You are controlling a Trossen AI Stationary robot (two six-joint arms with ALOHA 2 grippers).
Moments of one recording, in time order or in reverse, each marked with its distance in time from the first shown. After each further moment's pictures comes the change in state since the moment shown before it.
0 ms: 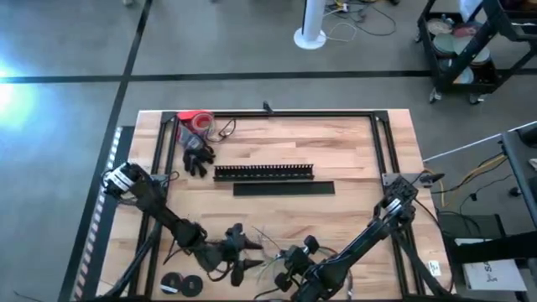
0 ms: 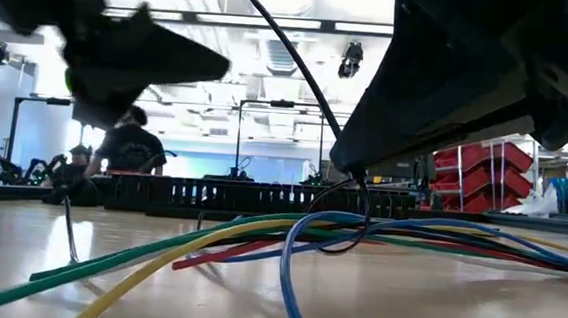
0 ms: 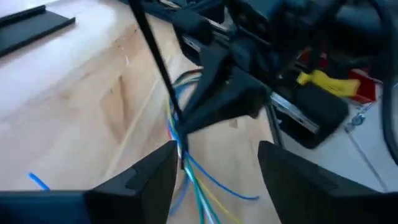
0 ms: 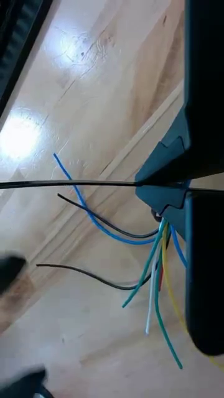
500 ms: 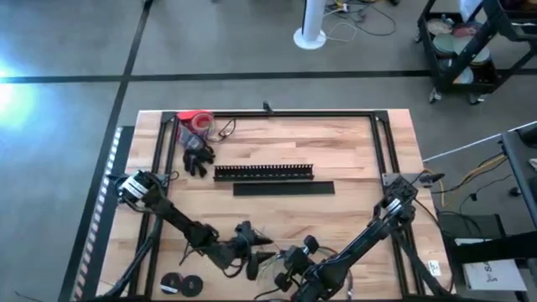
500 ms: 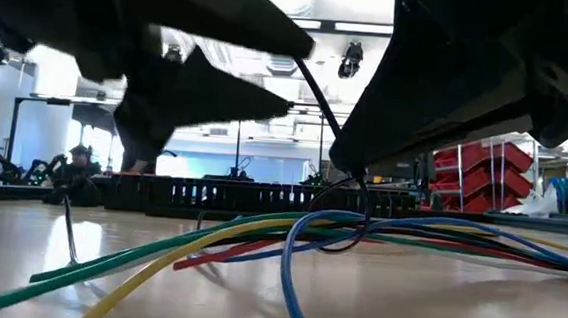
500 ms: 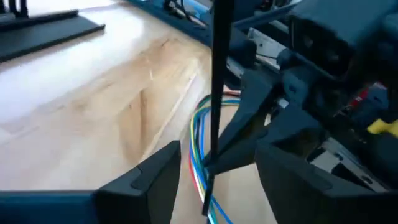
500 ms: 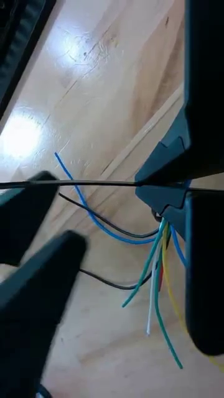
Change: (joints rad) left arm 0.088 0.133 0.090 0.045 -0.031 -0.078; right arm 0.000 -0.001 0.000 0.003 0.000 -0.011
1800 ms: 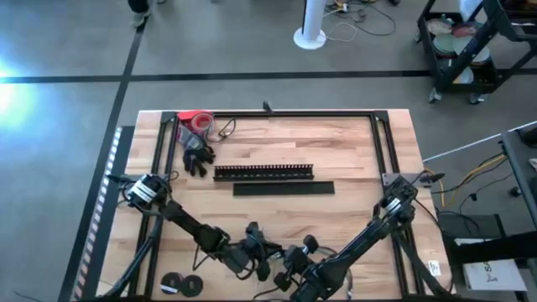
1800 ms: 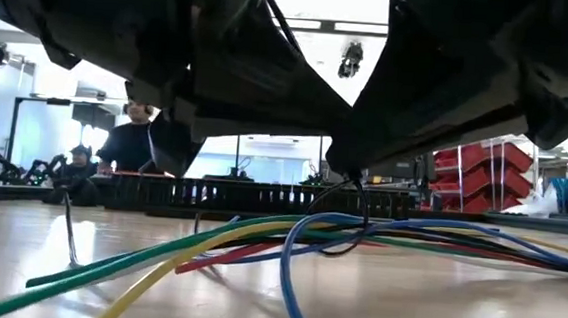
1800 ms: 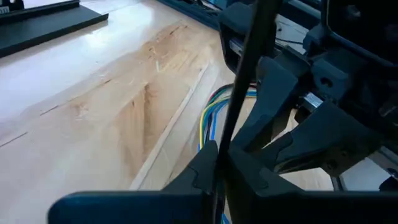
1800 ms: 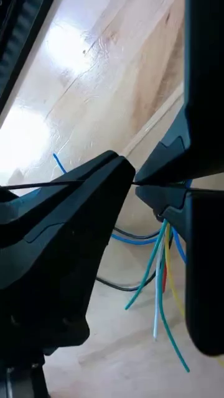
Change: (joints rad) left arm 0.031 0.062 0.130 -0.170 0.008 0.022; right arm 0.003 -0.009 0.000 0.002 -0.027 -0.015
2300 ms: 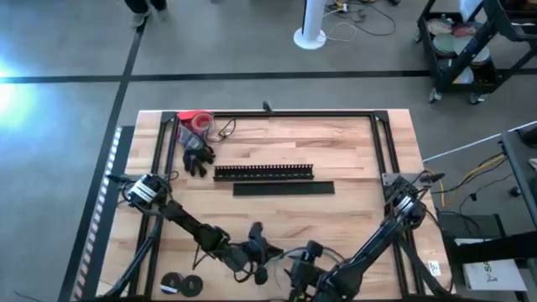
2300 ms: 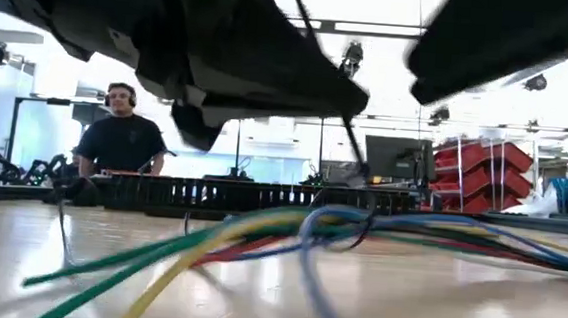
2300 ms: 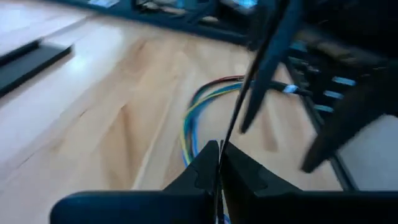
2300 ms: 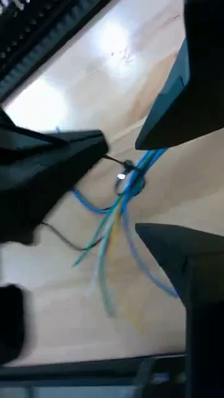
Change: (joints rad) left arm 0.003 0.000 0.001 0.085 0.103 0.304; right arm 0.071 -0.075 -0.010 -0.031 -0.056 -0.353
